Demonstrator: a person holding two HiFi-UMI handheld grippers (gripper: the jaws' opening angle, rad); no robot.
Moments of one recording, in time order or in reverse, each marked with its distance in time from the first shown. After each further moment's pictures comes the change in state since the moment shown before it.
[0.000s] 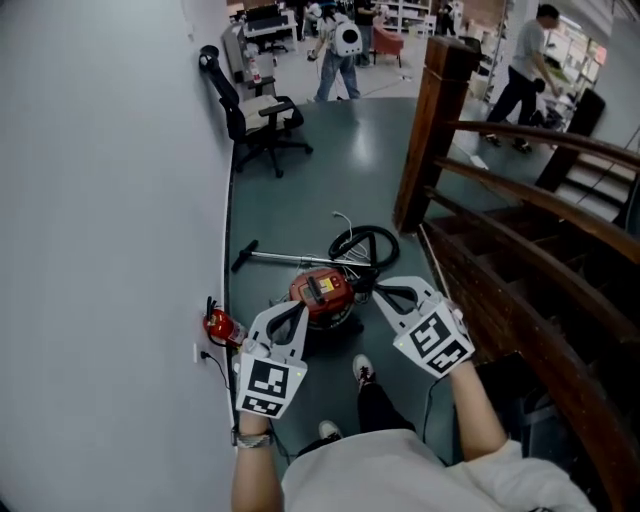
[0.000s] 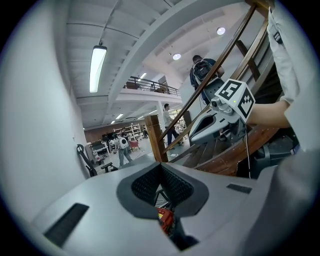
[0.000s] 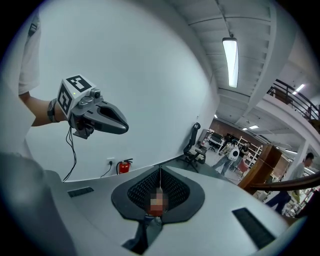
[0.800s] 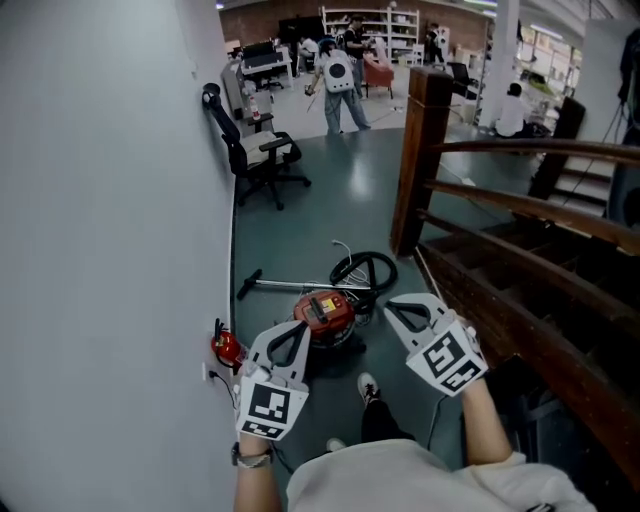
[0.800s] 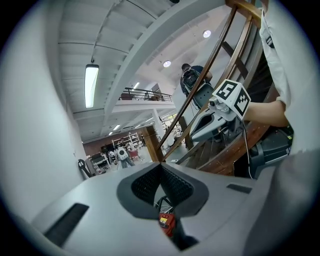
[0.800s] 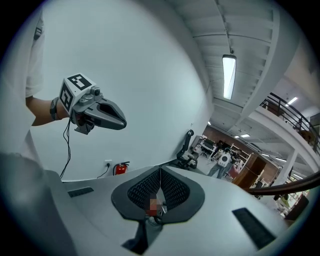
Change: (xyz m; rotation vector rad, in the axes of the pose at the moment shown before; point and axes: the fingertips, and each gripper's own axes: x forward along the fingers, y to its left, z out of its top) left arm -0.071 -0.033 0.047 0.108 -0.084 -0.001; right arm -0.084 0.026 0.028 -0.063 -0.024 -0.087
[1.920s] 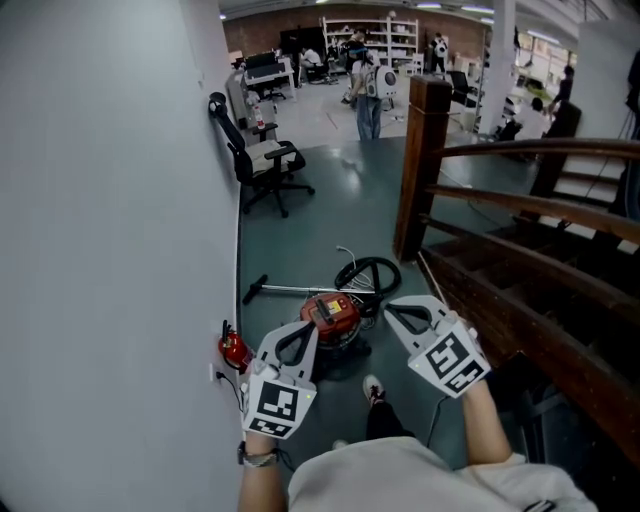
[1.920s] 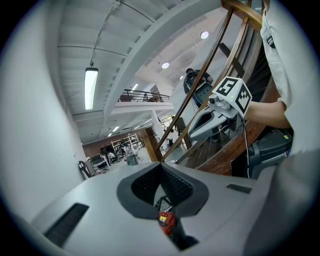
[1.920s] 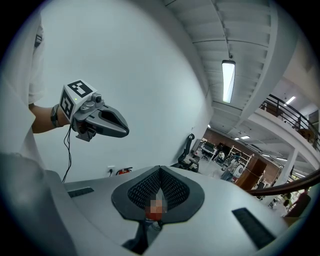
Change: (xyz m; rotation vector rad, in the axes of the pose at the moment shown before) left arm -0.030 -0.008 0.004 0.014 -0.012 -0.011; right arm -0.019 0.032 0.028 0.020 -0.047 -0.005
